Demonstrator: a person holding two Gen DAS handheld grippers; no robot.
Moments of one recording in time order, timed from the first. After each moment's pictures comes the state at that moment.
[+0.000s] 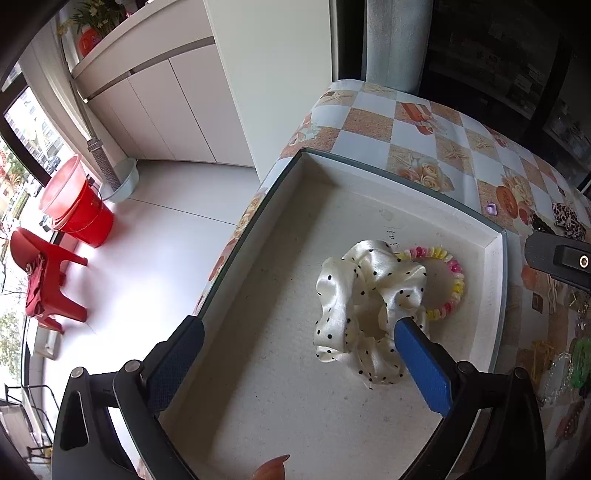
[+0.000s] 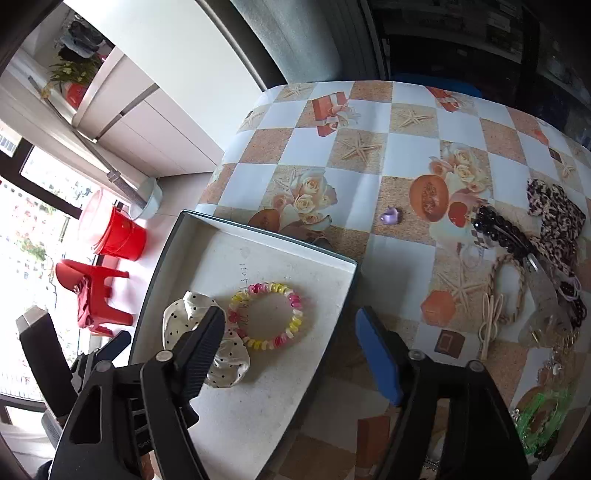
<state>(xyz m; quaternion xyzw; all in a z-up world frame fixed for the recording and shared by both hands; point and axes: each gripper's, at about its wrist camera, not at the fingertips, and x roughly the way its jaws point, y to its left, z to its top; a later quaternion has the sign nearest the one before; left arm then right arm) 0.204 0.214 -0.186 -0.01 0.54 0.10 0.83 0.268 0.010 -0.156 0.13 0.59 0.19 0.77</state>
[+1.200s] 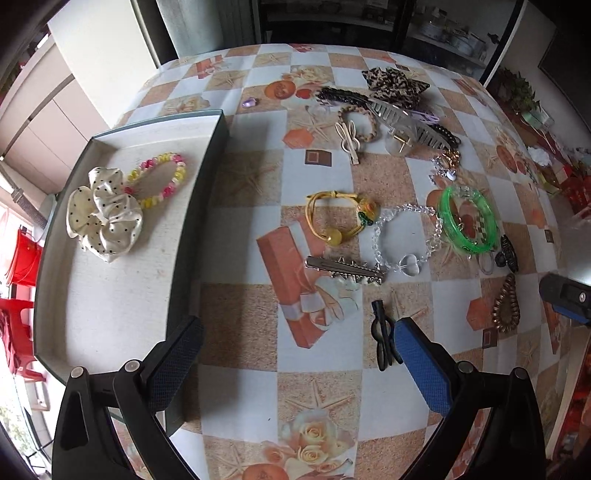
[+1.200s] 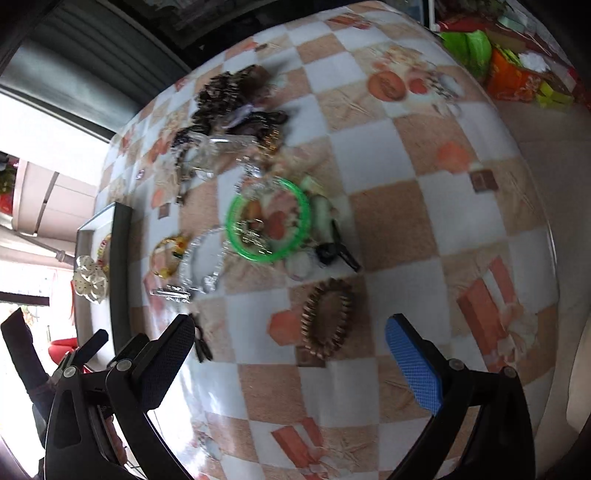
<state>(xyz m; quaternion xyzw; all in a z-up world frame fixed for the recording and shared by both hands) 0.119 0.014 -0.191 0.04 0.60 -0.07 0.80 0.098 -0.260 -0.188 0.25 0.64 -0.01 0.73</state>
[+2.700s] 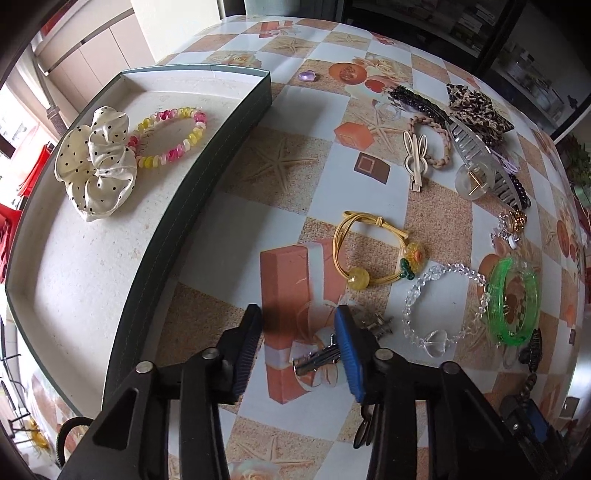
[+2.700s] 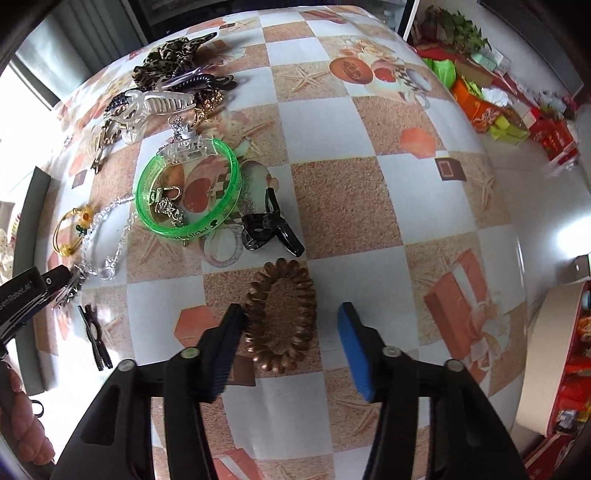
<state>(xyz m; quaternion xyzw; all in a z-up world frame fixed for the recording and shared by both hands) 0.169 -0.003 -0.234 -0.06 0.62 0.04 0.78 0.108 -0.216 -0.228 0.11 0.64 -0.10 0.75</state>
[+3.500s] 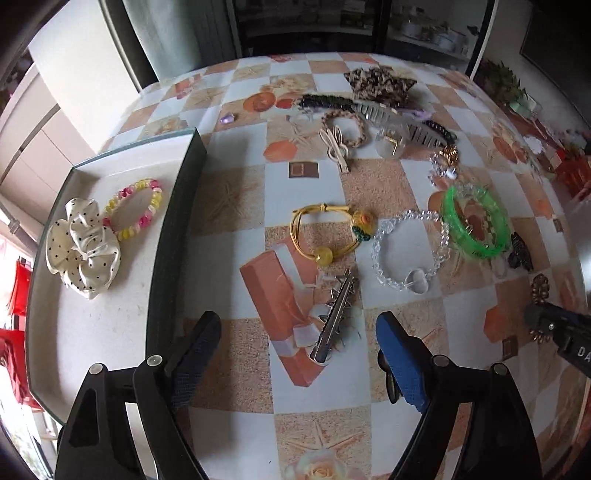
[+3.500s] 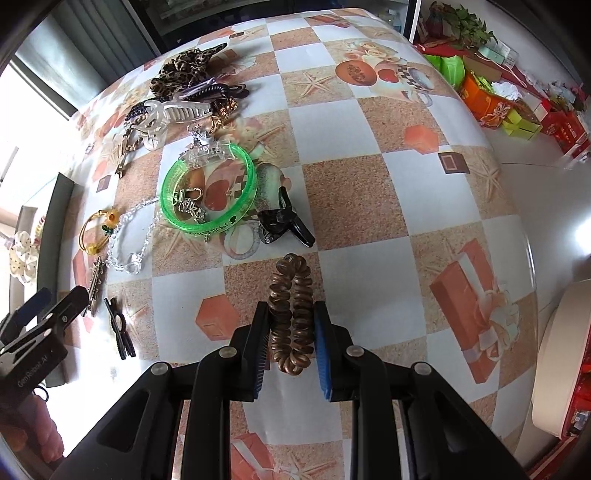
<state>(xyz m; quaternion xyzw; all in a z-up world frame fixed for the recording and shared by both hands) 0.134 0.002 -0.213 0.09 0.57 -0.10 0.81 0.080 -0.231 -0.210 0.15 0.63 -0.07 0.76</state>
